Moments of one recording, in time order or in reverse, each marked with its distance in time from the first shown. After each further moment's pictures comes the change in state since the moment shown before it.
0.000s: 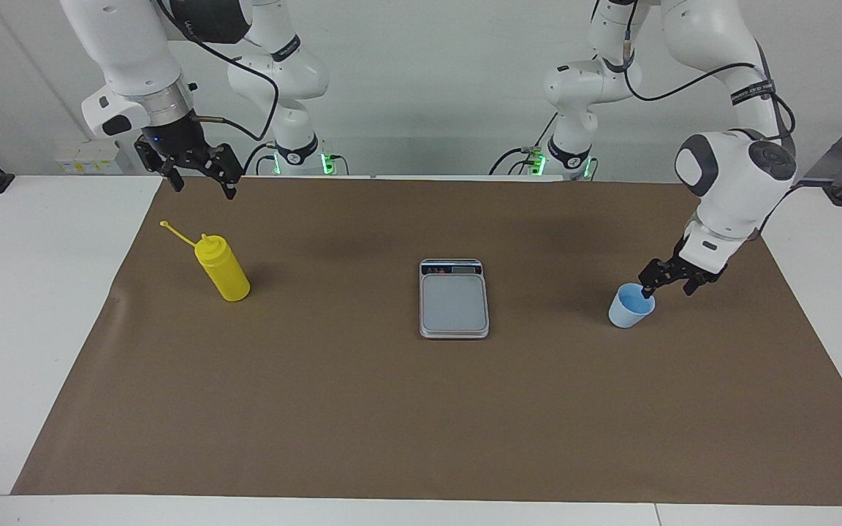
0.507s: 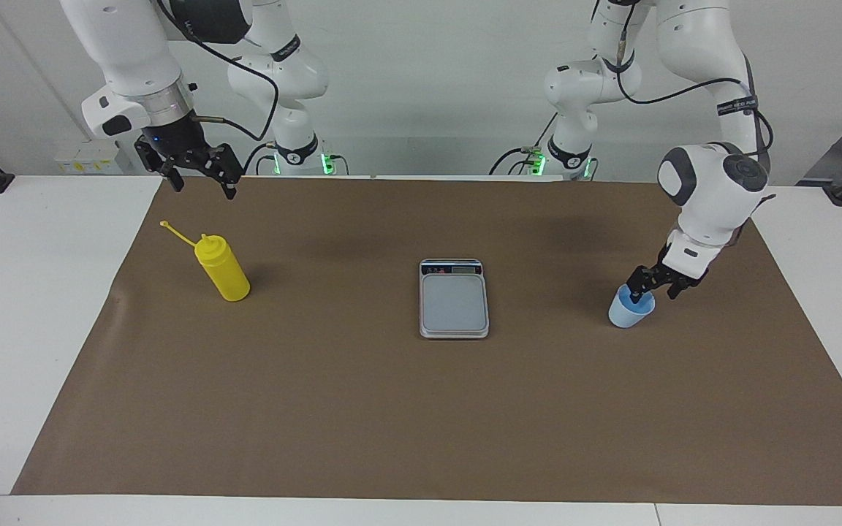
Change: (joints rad) left arm -0.001 0.004 -0.006 -0.092 0.000 0.100 -0.034; right arm 0.000 0.000 0.000 0.000 0.000 0.000 -0.009
